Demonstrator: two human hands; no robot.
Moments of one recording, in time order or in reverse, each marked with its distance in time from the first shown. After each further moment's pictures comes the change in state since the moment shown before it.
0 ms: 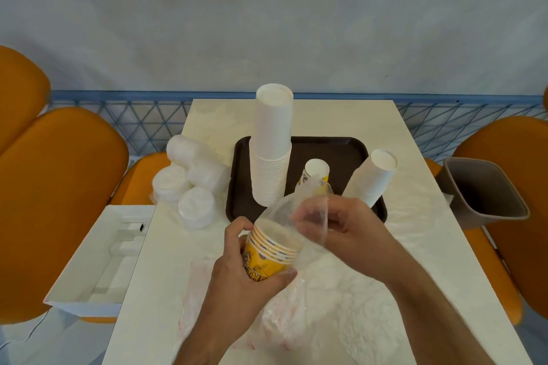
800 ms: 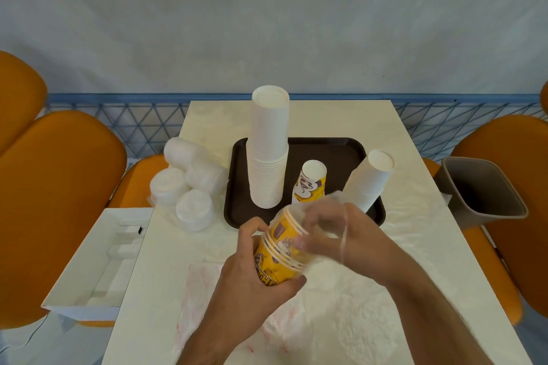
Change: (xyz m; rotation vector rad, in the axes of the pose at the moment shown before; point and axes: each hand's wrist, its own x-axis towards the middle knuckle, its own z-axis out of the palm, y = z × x) left_hand 0.003 0.013 0.008 0.082 -0.097 0.017; right_hand 0.002 0.009 -0.003 0.048 -0.061 0.032
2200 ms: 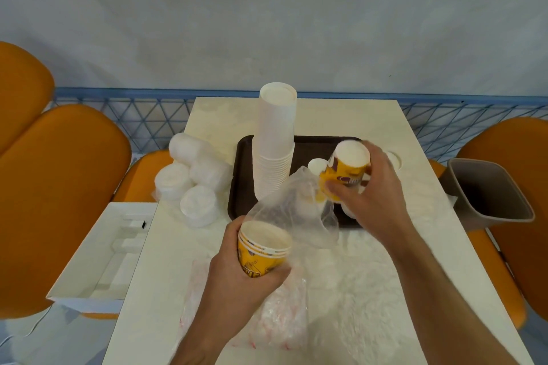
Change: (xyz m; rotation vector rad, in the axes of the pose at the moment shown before) left_hand -0.003 -0.012 -0.010 -0.138 0.160 -0.063; right_hand 0.035 0.025 -0.028 -0.223 0.585 -0.021
